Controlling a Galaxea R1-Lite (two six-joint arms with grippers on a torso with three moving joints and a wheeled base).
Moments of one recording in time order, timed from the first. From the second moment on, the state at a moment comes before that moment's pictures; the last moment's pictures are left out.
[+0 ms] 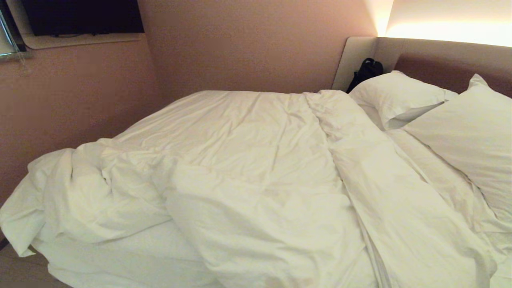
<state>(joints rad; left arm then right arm) 0.02 0.00 0.00 -0.07 0.04 -0.07 -0.01 0.00 -0.04 0.01 -0.04 -0.02</state>
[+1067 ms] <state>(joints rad) 0.02 0.00 0.00 -0.07 0.04 -0.07 0.00 0.00 0.00 -0.01 -0.01 -0.01</state>
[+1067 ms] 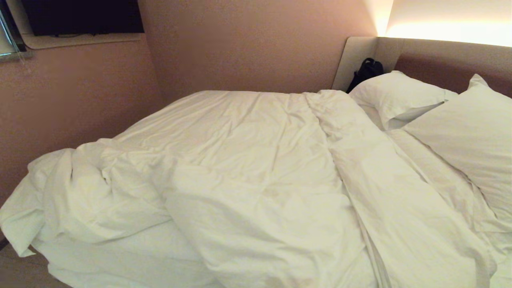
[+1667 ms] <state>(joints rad) 0.02 0.00 0.00 -0.06 0.04 -0.04 0.00 0.00 0.00 -0.01 -0.01 -0.01</state>
